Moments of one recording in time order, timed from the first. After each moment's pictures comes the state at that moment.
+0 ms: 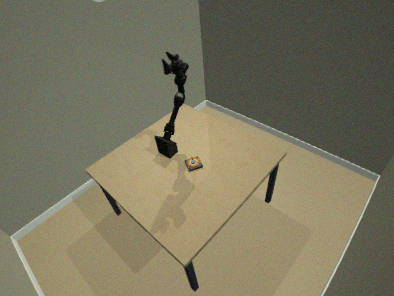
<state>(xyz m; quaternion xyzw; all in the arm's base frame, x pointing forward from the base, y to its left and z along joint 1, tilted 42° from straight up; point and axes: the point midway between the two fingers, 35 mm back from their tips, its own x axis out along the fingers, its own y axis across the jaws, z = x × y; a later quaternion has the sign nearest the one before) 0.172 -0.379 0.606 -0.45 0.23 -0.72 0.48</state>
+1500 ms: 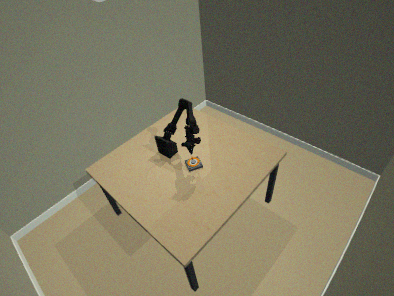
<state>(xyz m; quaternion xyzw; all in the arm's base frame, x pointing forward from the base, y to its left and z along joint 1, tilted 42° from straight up) 0.376 -0.035 0.051 -0.04 0.53 0.19 0.83</state>
